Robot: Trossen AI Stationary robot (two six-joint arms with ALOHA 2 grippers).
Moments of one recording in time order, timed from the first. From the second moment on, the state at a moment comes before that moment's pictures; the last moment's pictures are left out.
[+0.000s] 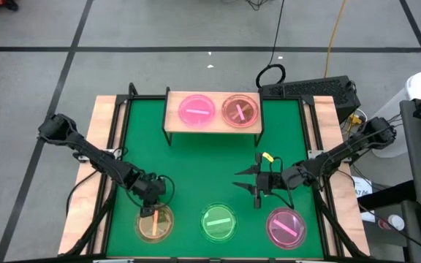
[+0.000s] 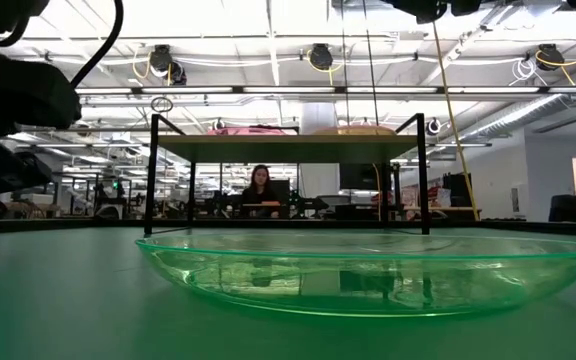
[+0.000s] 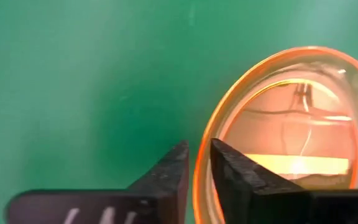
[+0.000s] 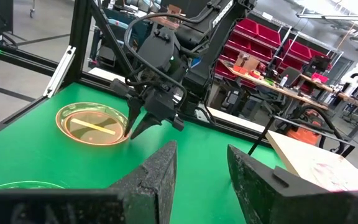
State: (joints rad) left arm -0.53 1.31 0.52 -0.31 0.10 -0.71; right arm 0.45 1.28 0.57 0.62 0.50 -0.28
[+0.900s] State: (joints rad) left arm -0.29 1.31 0.71 -0.54 0.15 -0.47; right arm 0.45 1.28 0.57 0.62 0.50 -0.27
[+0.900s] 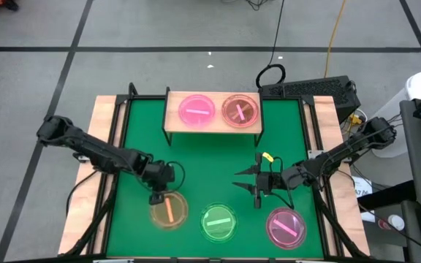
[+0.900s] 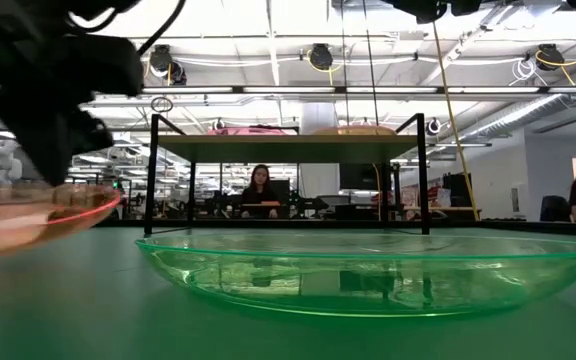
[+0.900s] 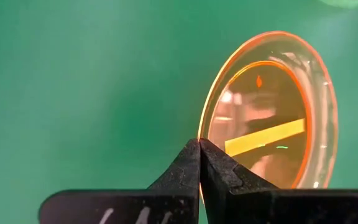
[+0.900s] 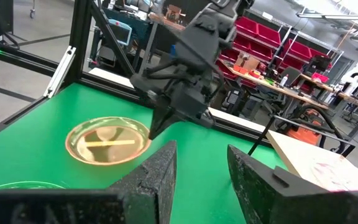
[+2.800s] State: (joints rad) left arm -0.75 1.81 1.10 -0.76 -0.33 -0.31; right arm 0.45 1.28 0.57 0.58 0.53 -0.25
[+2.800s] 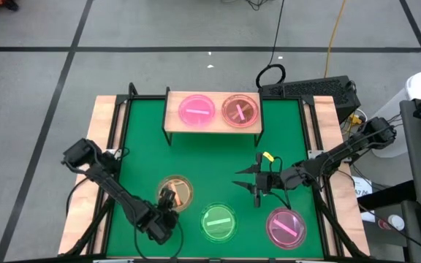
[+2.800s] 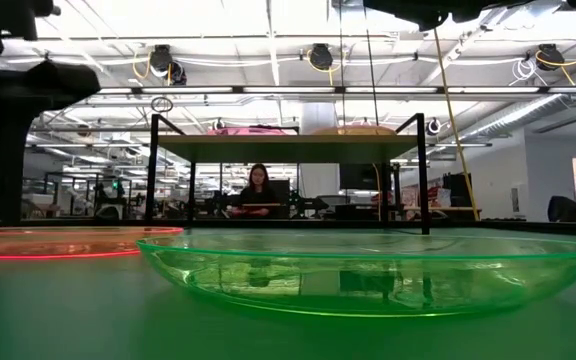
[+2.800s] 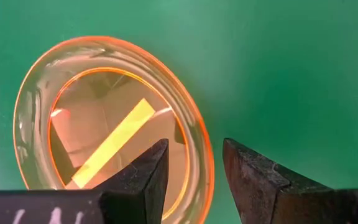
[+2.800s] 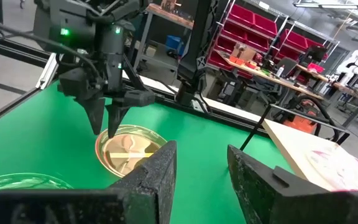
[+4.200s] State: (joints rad) left arm -0.55 1.42 1.09 -0.91 -0.81 -0.08; right arm 0.45 1.28 0.57 0.58 0.53 -0.26
